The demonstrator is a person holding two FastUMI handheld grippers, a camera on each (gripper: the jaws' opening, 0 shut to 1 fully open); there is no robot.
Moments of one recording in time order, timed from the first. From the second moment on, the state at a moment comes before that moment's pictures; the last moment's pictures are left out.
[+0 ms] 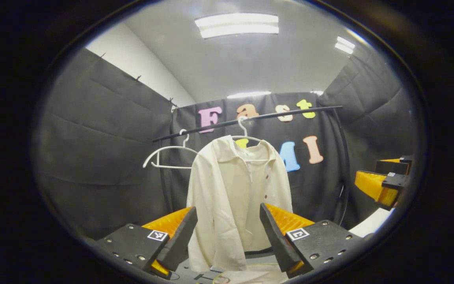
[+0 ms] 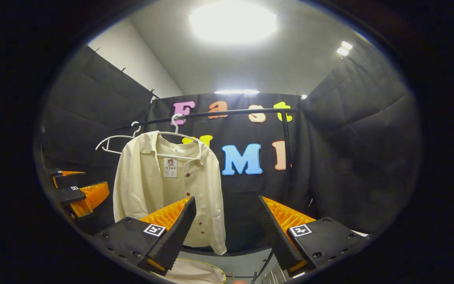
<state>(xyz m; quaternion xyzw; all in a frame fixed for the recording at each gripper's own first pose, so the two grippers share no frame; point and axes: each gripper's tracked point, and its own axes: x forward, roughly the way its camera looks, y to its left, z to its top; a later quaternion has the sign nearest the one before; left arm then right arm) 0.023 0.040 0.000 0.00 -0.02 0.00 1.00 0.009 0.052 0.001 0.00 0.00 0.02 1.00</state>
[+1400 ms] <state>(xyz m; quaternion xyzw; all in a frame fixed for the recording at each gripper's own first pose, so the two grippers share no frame) 0.212 0.000 0.006 0.03 -0.03 0.07 1.00 0.223 0.134 -0.004 0.06 -0.01 0.17 0.98</state>
